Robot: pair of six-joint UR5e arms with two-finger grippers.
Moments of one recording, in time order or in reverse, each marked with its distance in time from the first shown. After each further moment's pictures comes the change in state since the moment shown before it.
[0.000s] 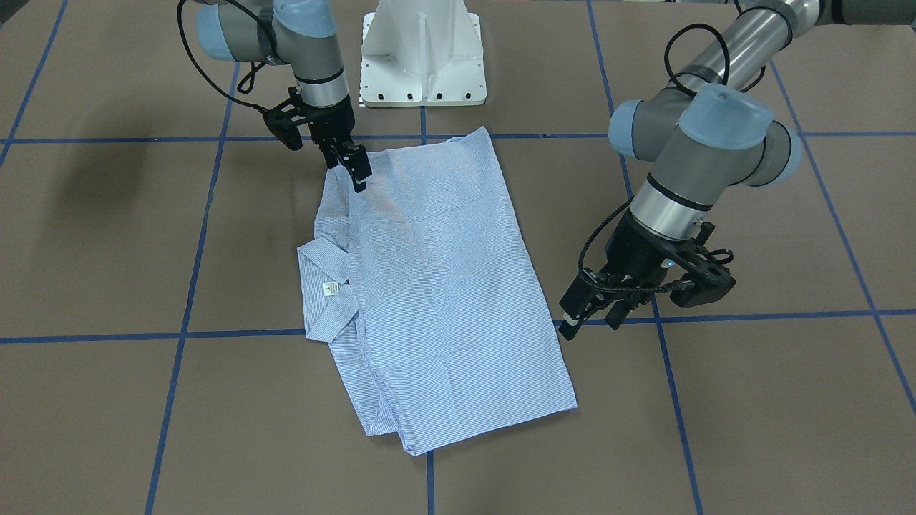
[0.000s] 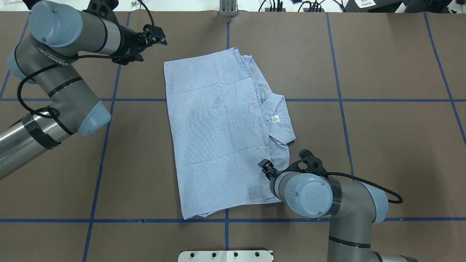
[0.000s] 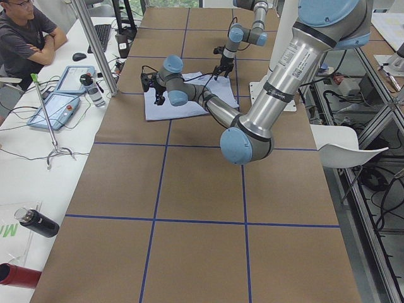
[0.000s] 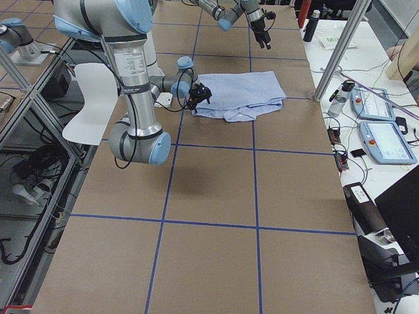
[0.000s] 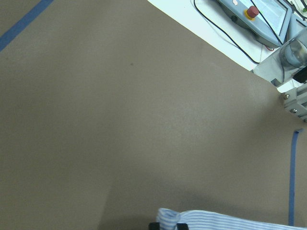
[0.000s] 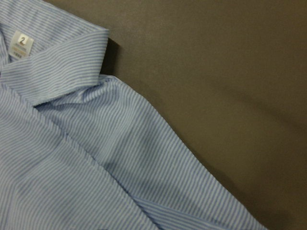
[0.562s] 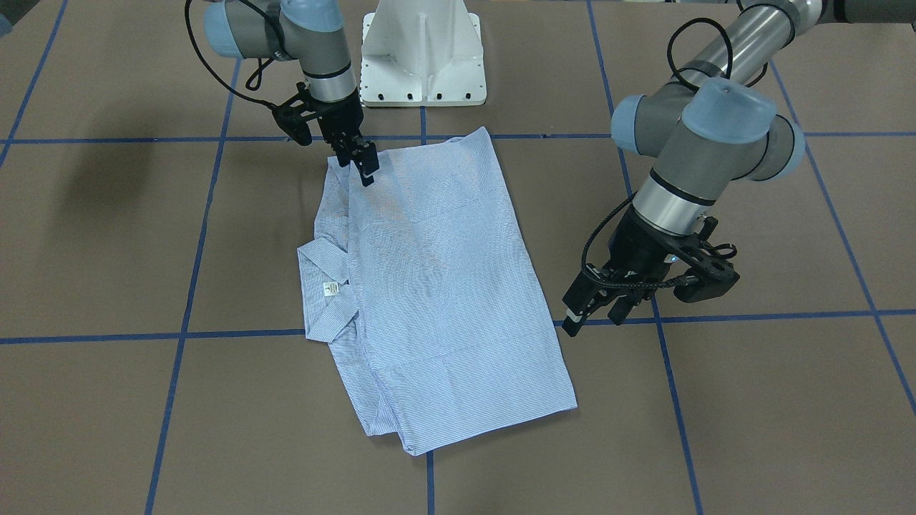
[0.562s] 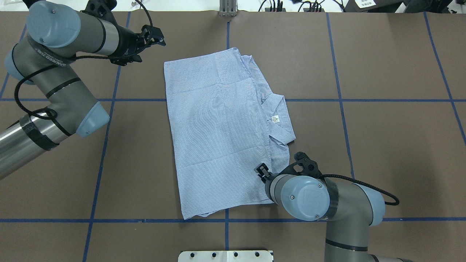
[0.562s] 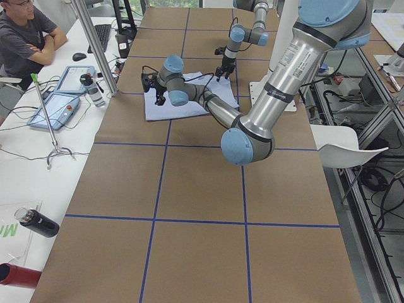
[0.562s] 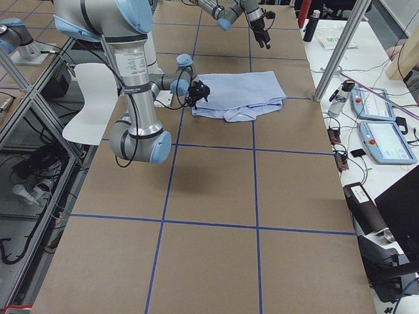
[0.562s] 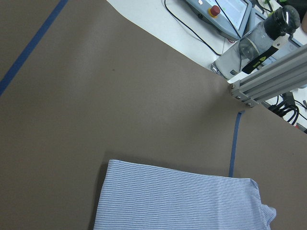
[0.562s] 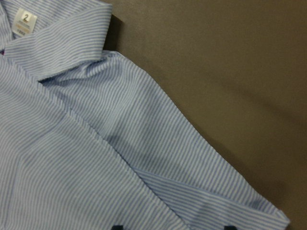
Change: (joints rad) left arm 0.000 0.005 -0.005 0.006 0.001 0.000; right arm -0.015 0.009 0.007 0.000 0.010 0.000
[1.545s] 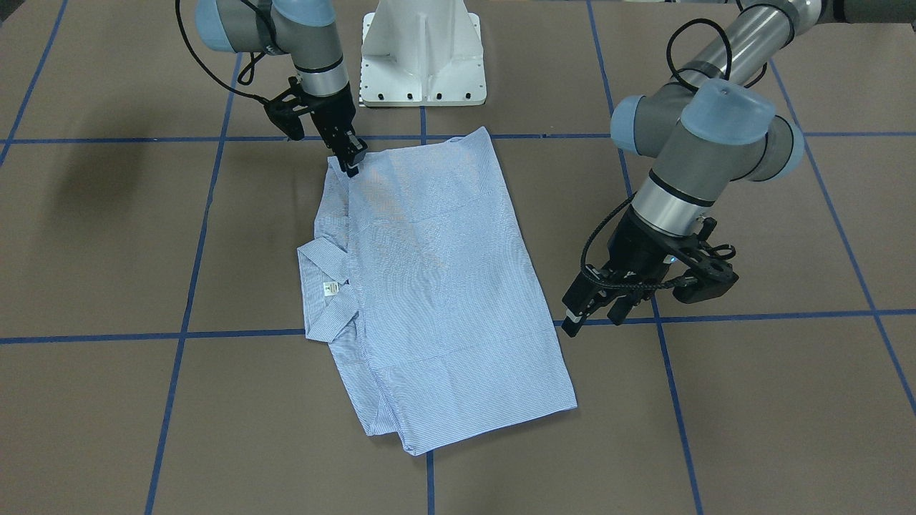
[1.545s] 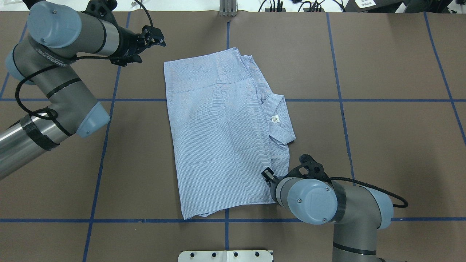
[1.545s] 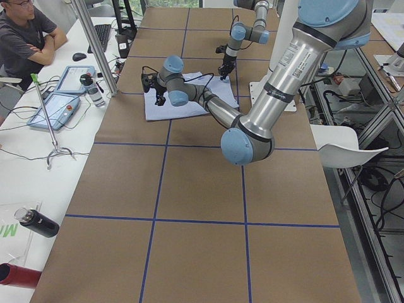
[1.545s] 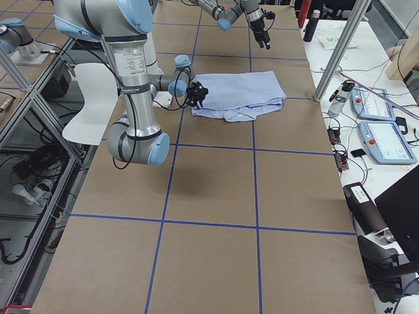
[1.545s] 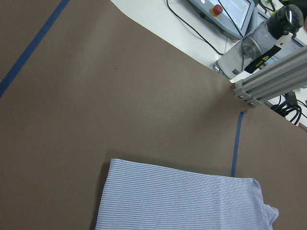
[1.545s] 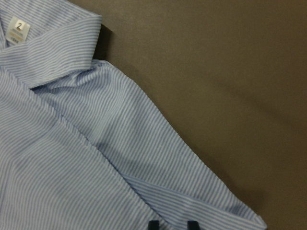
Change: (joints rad) left arm 0.001 -0.001 0.003 0.000 0.000 -0.002; right arm -0.004 -0.030 0.033 -0.011 -0.002 -0.010
